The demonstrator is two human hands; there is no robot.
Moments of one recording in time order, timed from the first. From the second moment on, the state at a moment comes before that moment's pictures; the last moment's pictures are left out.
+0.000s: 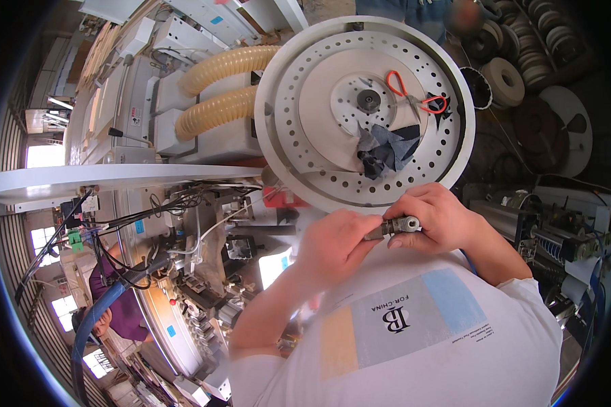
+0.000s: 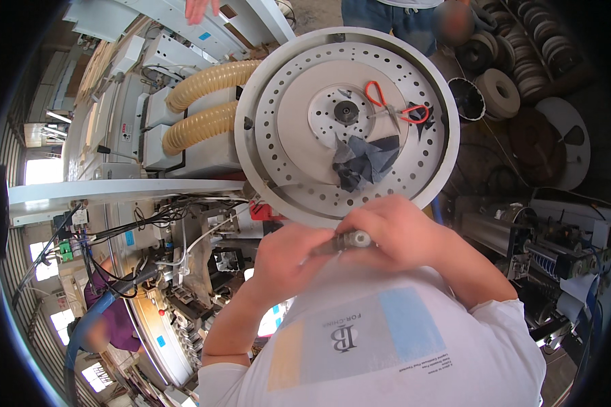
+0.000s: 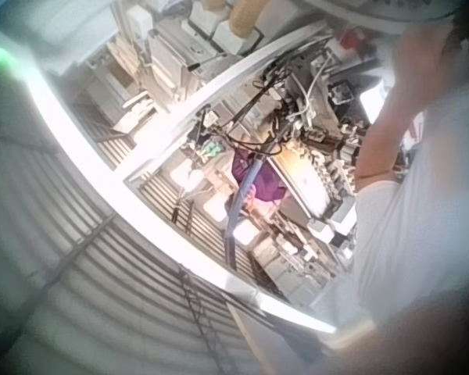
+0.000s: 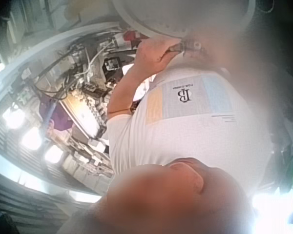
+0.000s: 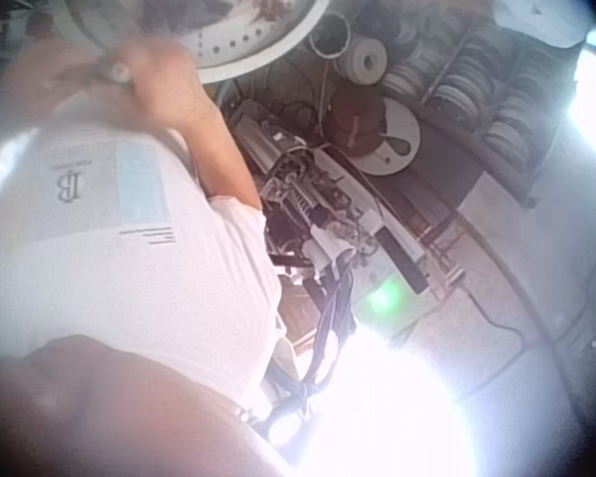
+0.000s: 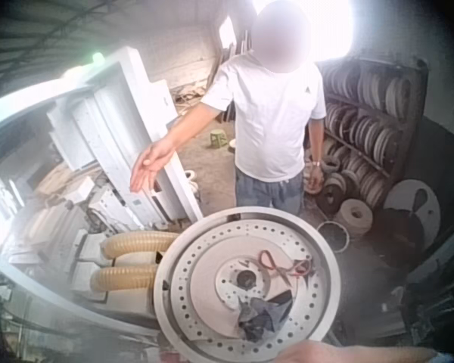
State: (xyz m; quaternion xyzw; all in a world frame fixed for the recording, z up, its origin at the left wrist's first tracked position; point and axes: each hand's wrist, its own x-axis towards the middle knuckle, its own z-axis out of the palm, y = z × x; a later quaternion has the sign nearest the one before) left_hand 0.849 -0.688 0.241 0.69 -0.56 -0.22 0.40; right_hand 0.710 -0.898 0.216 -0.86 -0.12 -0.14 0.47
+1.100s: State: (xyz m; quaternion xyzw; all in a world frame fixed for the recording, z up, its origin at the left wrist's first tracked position) left_hand 0.859 -0.683 0.241 0.55 -0.37 -0.64 0.39; right_hand 0.716 -0.900 0.223 -0.88 -0.28 -0.19 0.33
